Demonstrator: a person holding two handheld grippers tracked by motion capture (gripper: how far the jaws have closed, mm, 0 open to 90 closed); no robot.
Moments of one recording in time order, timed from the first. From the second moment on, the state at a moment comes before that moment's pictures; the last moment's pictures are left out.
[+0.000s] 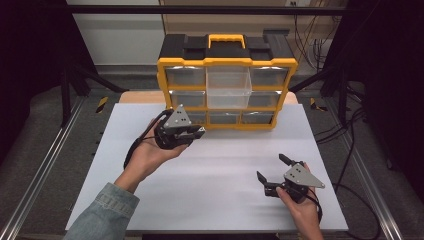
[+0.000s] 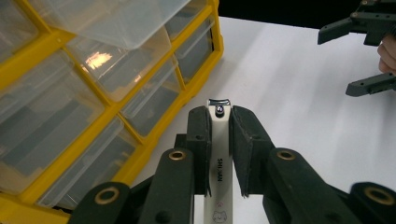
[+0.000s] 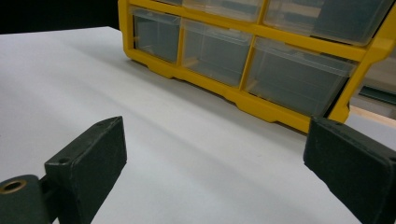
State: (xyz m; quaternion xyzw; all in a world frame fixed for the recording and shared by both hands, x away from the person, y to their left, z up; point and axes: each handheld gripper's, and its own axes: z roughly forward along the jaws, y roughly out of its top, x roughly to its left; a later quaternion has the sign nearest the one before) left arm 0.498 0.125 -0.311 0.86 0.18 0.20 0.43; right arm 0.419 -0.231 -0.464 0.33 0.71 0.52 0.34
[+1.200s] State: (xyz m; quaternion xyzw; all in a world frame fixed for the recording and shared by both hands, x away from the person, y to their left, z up) left arm 0.499 0.131 -0.260 0.83 0.17 0.22 0.48; right arm 0.417 -0.230 -0.461 0.33 0.70 0.54 0.34
